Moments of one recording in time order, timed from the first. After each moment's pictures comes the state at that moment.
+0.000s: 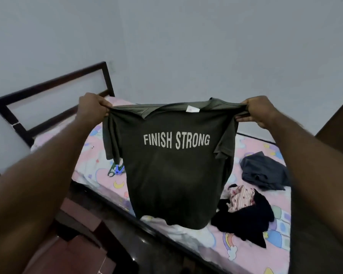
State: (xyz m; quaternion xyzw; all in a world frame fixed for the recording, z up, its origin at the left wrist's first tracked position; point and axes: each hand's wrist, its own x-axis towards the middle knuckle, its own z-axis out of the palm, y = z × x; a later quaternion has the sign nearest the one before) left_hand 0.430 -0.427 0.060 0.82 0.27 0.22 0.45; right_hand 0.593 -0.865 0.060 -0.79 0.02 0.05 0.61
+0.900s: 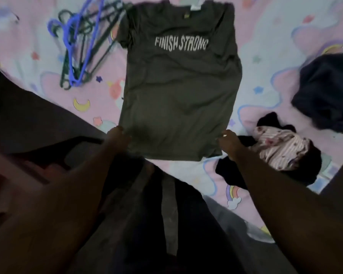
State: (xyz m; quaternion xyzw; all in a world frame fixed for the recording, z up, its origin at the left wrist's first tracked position) left_hand 0.513 -0.501 -0.421 0.82 0.40 -0.32 0.25; right_hand 0.637 -0.841 -0.450 -0.81 0.19 0.47 0.29
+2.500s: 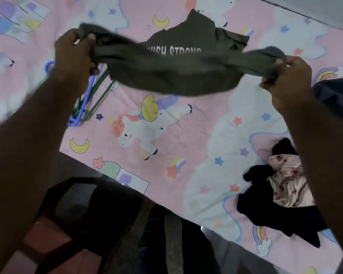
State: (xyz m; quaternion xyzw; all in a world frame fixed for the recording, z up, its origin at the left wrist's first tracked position) left_hand 0.722 -0.374 -0.321 0.74 0.33 0.12 0.58; right_hand 0.809 -0.786 -0.345 -0.73 0.24 0.07 0.64
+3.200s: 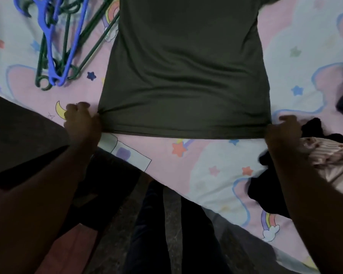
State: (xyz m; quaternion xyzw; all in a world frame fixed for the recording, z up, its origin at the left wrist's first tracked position) left_hand 0.542 -0.379 -0.507 0.89 0.42 -0.09 0.15; right_hand 0.687 -0.850 -0.530 -0.94 0.22 0.13 0.20
